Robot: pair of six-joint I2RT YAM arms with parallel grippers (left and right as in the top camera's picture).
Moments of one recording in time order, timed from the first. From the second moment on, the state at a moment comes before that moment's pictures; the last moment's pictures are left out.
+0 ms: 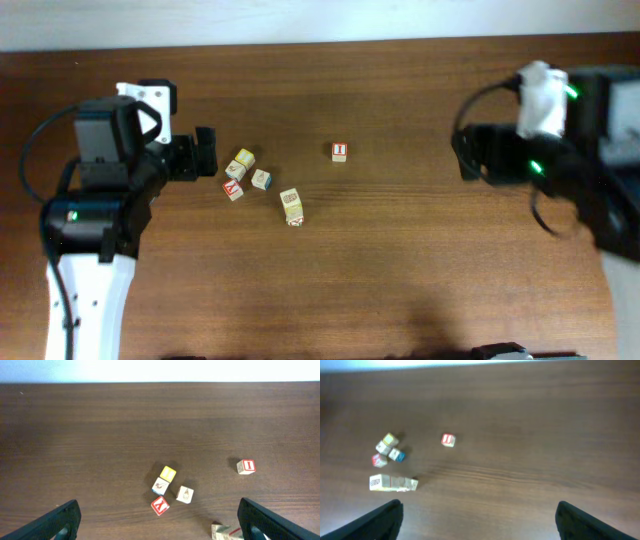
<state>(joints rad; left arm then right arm) -0.02 1.23 1.36 -0.84 0.07 -0.02 0.09 1.27 1.80 -1.35 -0.14 0.11</state>
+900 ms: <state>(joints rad) -0.02 1.20 1.37 -0.86 0.06 -0.02 0.01 0.60 1.11 -0.72 -0.04 0.00</state>
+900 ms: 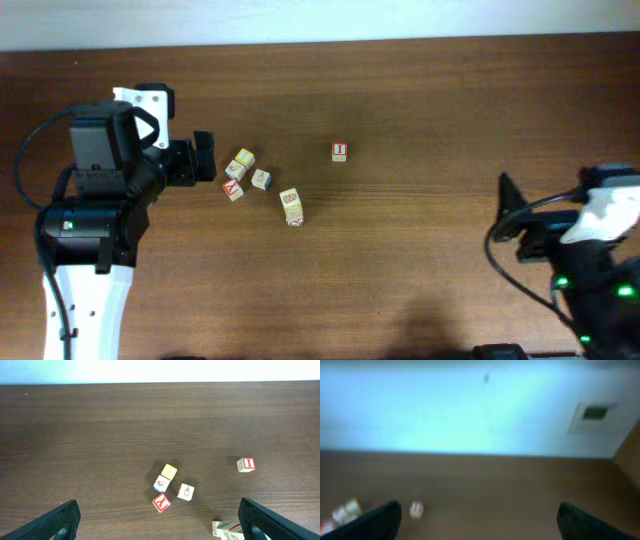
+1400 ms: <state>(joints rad) -0.02 1.20 1.37 -0.86 0.06 -0.02 0.01 0.02 0.02 -0.01 -0.13 -0.02</state>
